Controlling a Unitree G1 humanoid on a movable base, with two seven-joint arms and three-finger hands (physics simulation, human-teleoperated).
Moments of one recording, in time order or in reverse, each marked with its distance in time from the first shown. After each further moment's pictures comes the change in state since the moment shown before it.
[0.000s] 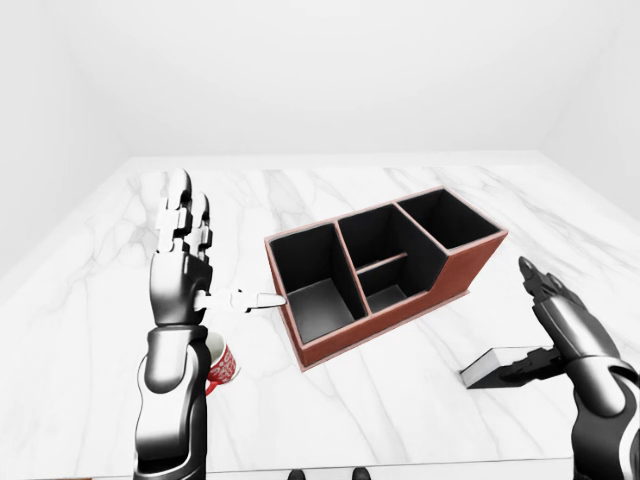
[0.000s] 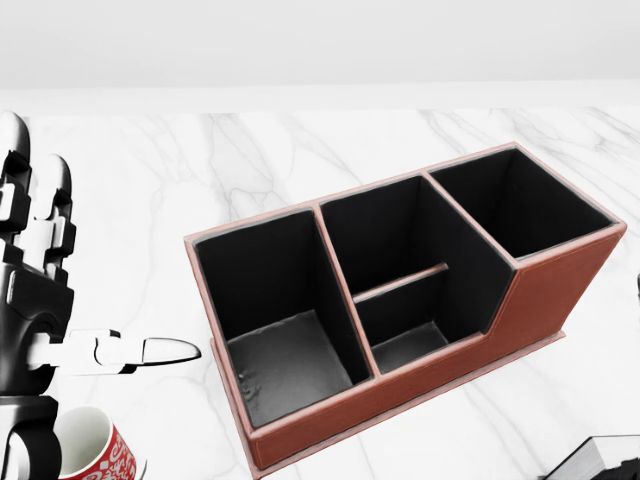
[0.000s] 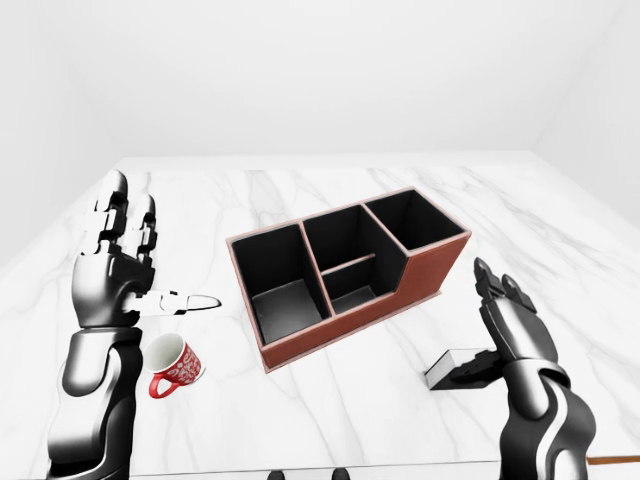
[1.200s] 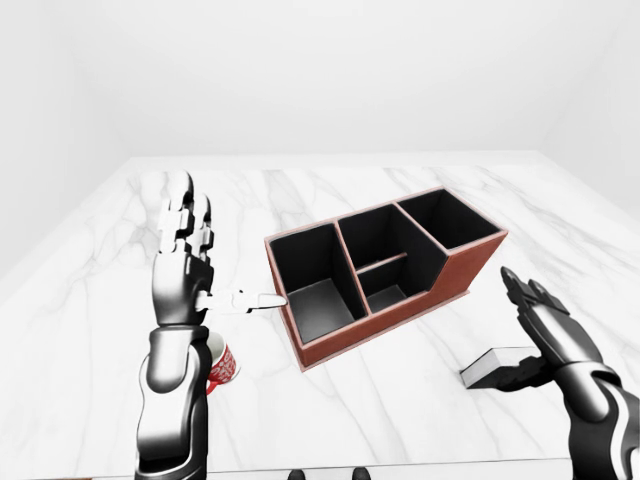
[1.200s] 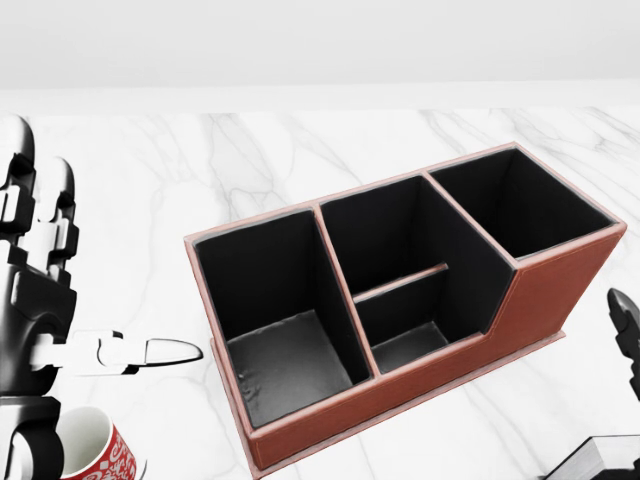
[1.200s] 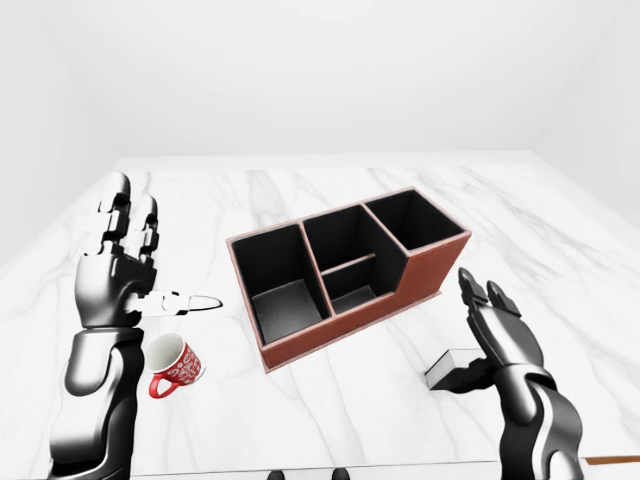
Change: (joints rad) left arm 0.002 -0.002 -0.004 0.007 0.005 0.000 0.000; right arm 0.026 -0.017 0.014 0.108 -0.030 -0.153 -0.048
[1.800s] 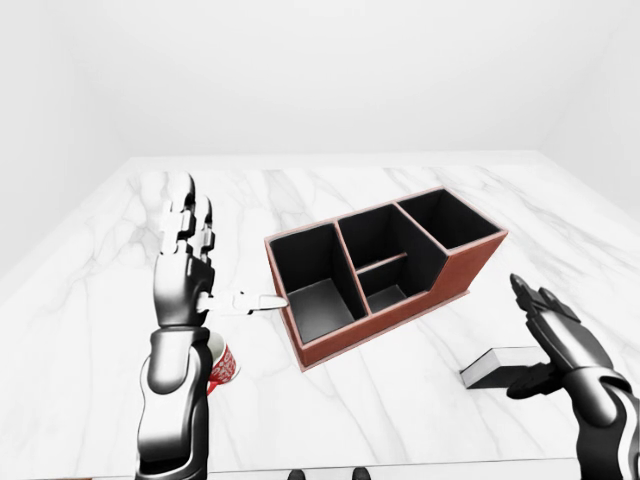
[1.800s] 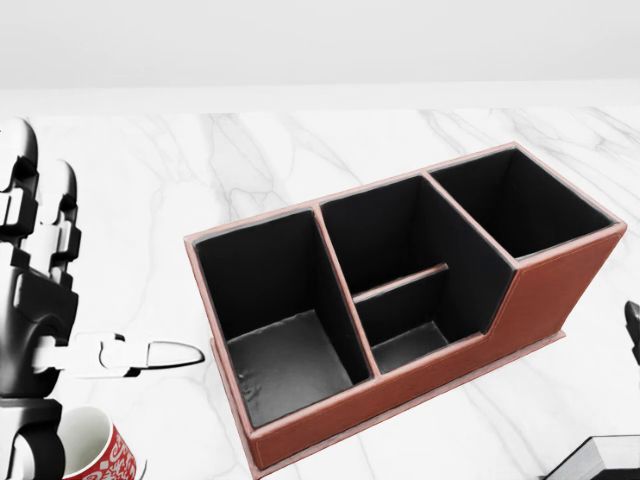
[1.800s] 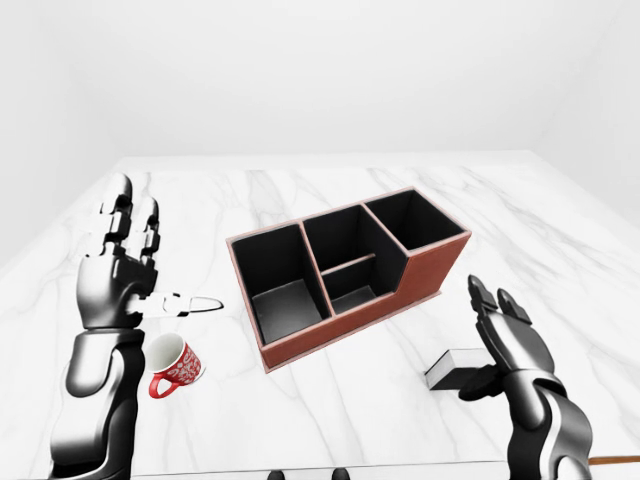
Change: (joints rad) left arm 0.008 -0.003 -0.004 -0.003 0.005 0.000 -0.002; right arm 0.012 -0.012 -0.032 0.030 -0.023 0.000 0.002
